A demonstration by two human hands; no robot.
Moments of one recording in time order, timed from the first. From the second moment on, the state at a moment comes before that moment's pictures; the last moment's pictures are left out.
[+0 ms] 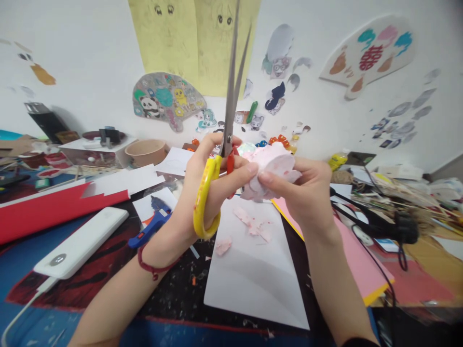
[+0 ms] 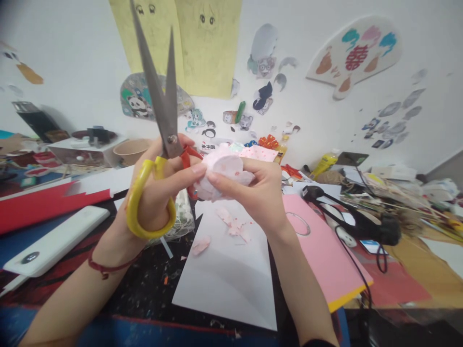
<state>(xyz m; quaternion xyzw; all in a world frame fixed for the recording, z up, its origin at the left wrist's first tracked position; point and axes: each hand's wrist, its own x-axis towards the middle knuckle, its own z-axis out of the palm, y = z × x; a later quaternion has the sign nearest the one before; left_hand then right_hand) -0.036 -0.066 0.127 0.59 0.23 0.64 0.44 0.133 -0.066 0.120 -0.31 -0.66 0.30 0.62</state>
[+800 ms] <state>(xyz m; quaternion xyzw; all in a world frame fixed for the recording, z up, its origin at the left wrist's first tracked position) -0.059 -0.064 0.133 0.78 0.31 0.54 -0.03 0.146 -0.071 0.135 -0.25 -0.61 0.13 0.74</state>
